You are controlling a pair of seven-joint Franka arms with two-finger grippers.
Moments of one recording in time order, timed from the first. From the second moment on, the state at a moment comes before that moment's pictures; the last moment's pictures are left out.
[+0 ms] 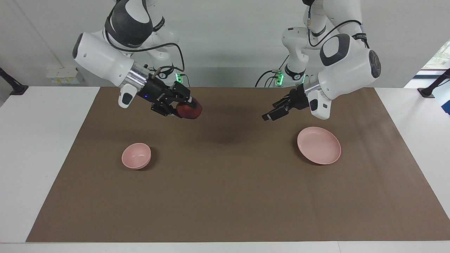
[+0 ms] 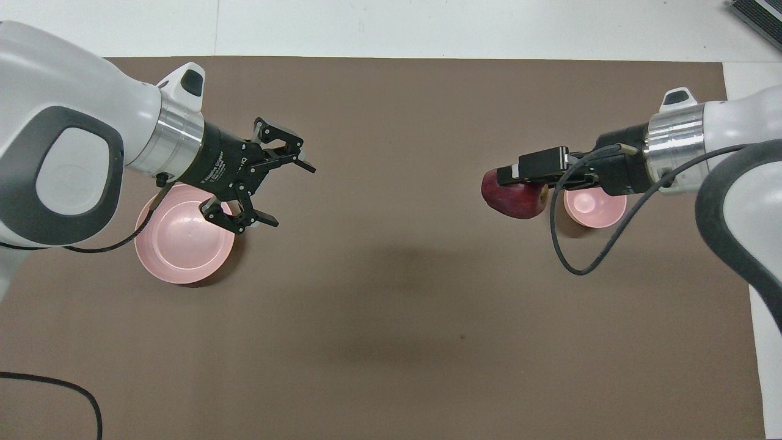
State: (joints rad) left arm -0.17 0.21 -0.13 -1.56 -0.58 1.72 -0.95; right arm -0.02 0.08 0.12 -1.74 0.71 1.86 -0.12
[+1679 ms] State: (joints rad) left arm -0.12 0.08 -0.11 -1.53 -0.13 1.72 -0.40; right arm -0.10 0.32 0.12 -1.74 -0.20 1.96 -0.19
